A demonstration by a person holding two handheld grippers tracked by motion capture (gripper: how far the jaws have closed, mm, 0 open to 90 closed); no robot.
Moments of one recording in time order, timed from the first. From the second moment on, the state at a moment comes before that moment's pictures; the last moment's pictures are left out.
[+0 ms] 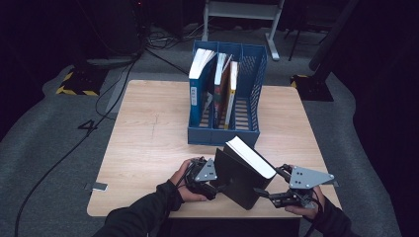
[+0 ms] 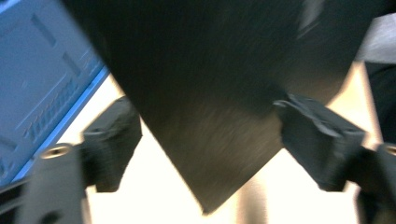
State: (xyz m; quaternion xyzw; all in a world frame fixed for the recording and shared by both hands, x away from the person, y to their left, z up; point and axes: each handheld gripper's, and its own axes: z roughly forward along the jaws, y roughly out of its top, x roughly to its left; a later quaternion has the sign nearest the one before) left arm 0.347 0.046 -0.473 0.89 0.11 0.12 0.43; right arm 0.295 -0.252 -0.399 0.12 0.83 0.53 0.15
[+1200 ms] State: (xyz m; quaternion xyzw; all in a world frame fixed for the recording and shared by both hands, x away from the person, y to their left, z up) left arm 0.374 0.004 -0.481 0.87 0.13 0.10 0.46; right arm 0.324 -0.248 -0.376 0.21 0.83 0.49 0.16
